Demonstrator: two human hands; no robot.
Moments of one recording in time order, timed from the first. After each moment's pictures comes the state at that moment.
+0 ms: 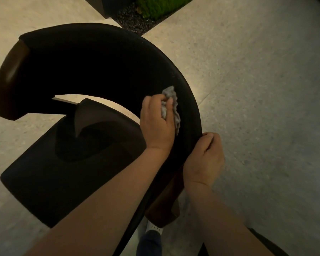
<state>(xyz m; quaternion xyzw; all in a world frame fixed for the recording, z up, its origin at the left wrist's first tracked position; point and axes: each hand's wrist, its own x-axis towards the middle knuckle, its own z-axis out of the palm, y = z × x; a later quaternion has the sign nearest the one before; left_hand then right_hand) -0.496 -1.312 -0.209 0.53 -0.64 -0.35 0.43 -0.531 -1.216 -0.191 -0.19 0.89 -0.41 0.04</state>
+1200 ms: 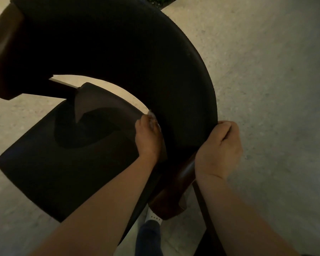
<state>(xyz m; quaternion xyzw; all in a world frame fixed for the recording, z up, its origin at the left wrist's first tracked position) -0.453 -1.288 -0.308 0.65 -0.57 -0.46 0.20 -0.533 -1.214 -0.193 -0.20 0.88 -0.43 0.05</state>
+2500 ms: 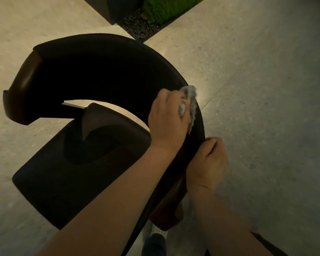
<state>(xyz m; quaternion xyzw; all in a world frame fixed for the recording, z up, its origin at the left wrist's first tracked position) -0.495 -1.321 -0.176 0.47 -0.76 -0.28 0.35 -0.530 -1.218 -0.186 -0.19 0.90 -0.40 0.04</state>
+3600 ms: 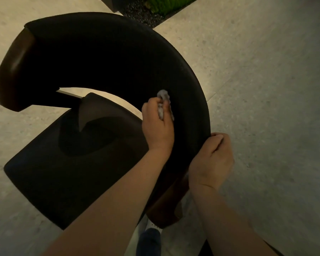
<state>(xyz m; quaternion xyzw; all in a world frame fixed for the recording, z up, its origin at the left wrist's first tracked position) -0.490 -1.309 -0.235 0.58 -0.57 -0.41 0.41 -0.530 -1.215 -0.191 -0.20 0.89 -0.41 0.04</state>
